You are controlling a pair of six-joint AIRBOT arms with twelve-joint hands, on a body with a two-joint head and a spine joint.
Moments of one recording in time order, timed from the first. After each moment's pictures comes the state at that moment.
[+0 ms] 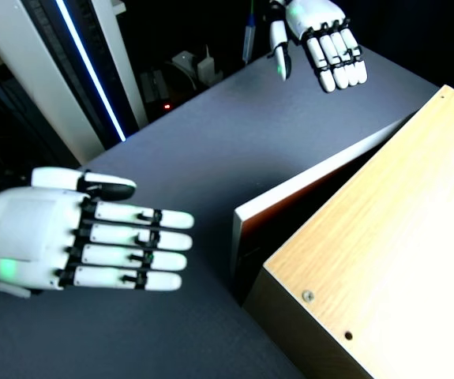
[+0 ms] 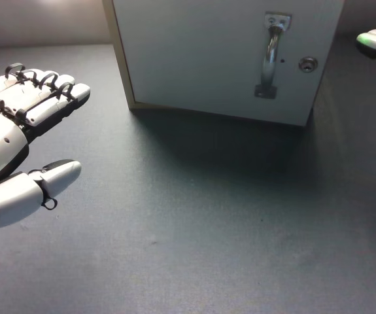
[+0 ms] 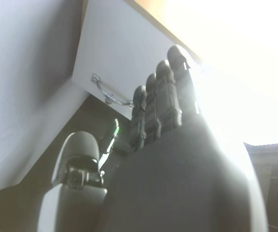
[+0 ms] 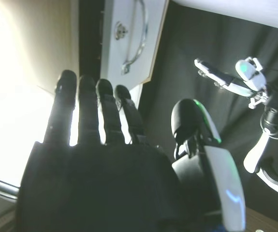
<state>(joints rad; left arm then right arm) 1.03 -0.78 0.88 -0.24 -1.20 1.12 -0.88 -0.90 1.22 -0.05 1.05 -0.53</state>
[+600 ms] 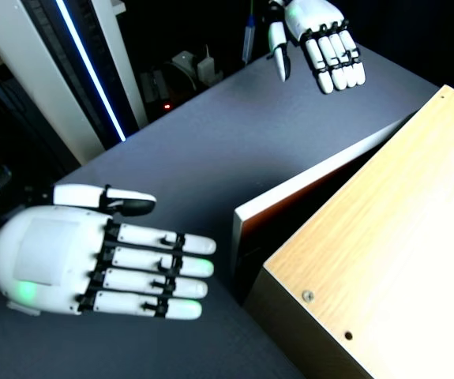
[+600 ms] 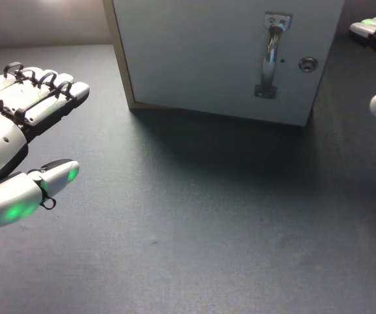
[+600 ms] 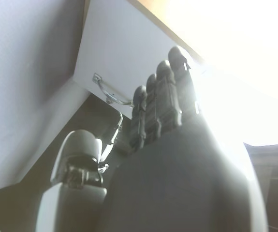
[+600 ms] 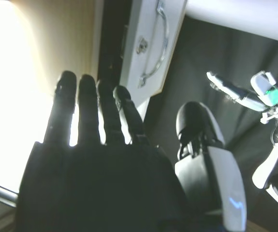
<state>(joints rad) 1.03 -0.78 0.88 -0.24 -1.20 1.12 -0.79 -0.94 1.28 -0.06 0.95 -0.54</state>
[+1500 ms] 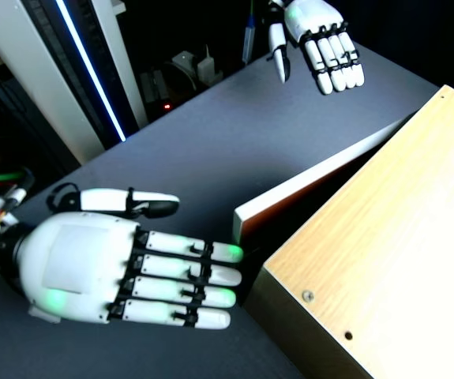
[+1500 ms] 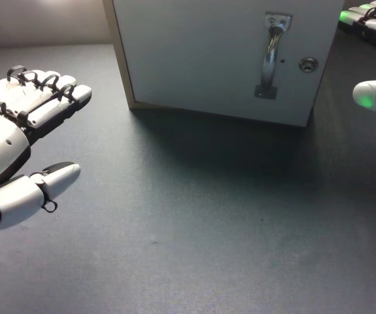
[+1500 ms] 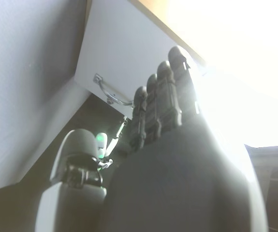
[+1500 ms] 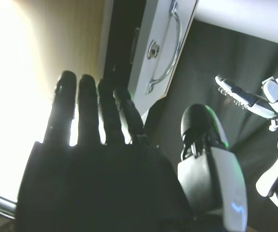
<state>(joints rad) 1.03 -0.79 0.89 -0.24 -1.20 1.12 -0.71 -0.98 1.32 -0.09 0.87 -0.55</state>
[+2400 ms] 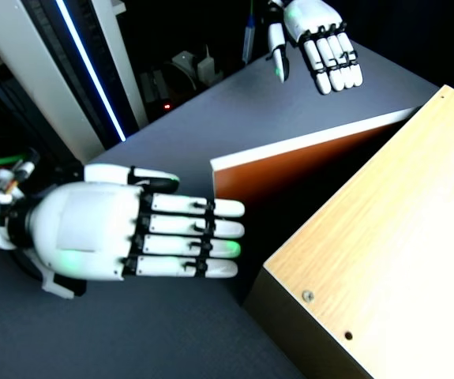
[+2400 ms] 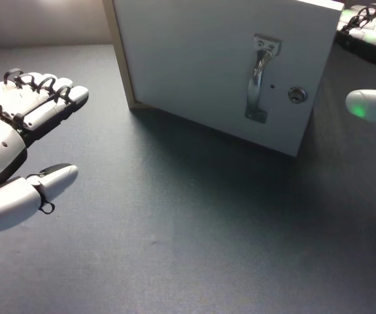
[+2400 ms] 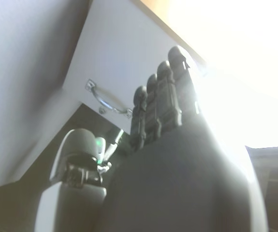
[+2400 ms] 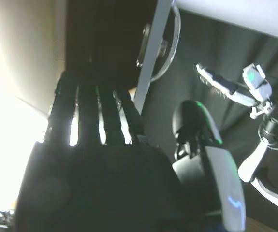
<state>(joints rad) 1.06 -0.79 0.89 -0.25 -1.23 1.10 -0.71 -0.94 1.23 -0.14 0.94 -0.55</state>
